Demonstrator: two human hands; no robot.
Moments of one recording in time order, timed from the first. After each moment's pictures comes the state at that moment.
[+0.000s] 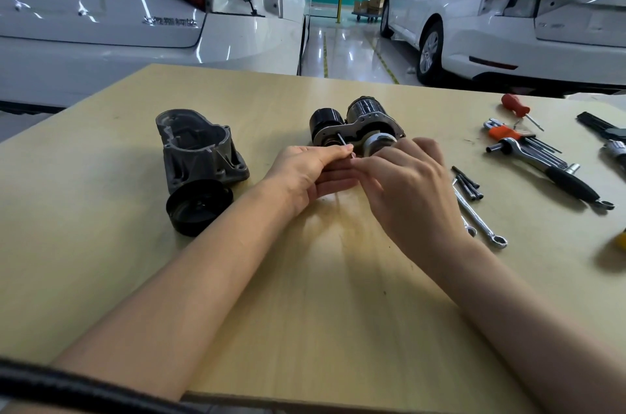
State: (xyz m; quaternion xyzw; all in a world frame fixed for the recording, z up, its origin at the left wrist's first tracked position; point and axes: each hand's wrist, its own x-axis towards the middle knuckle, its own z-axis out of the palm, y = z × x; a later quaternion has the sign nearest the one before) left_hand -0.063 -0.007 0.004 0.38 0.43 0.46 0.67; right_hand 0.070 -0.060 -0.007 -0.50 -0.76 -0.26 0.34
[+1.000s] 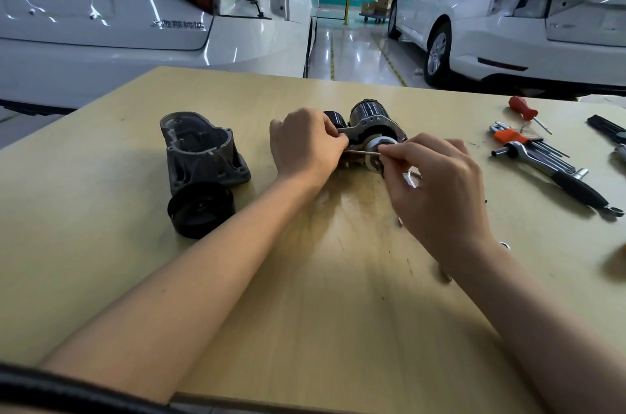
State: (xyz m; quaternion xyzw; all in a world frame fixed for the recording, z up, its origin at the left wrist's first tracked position) left_hand -0.049 0.026 0.006 0.64 0.63 0.43 0.06; right_hand 0.083 -0.061 0.000 -0.49 -0.70 -0.19 0.48
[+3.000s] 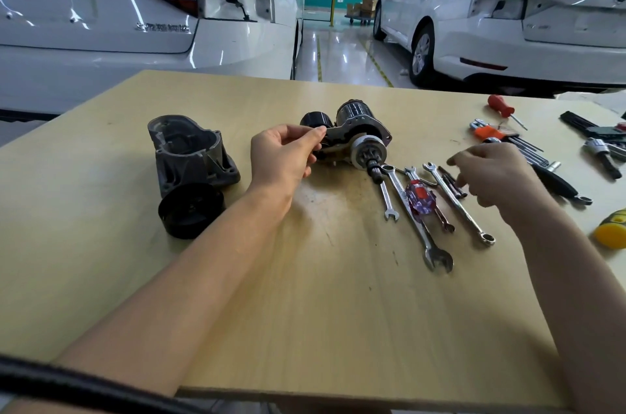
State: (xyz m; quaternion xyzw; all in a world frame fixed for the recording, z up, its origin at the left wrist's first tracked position) left_hand -0.067 -0.006 0.003 0.45 0.49 0.59 0.46; right_hand 0.173 -0.043 0.021 -0.78 -0.47 0.19 0.37
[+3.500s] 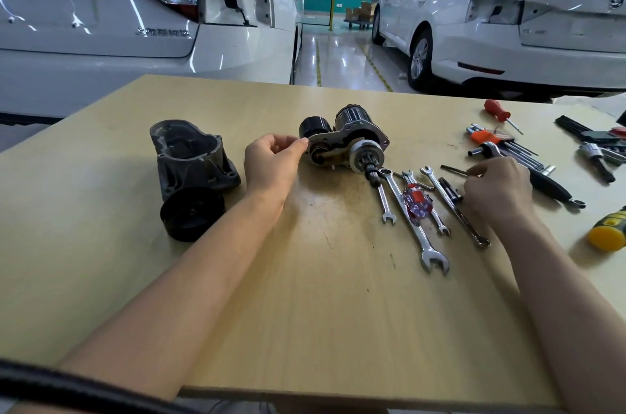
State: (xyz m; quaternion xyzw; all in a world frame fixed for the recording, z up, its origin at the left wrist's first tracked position) left_hand -0.073 0.008 -0.010 0.46 0.54 0.59 0.38; right_hand 0.190 -0.034 -0.004 -0.83 -0.46 0.01 0.31
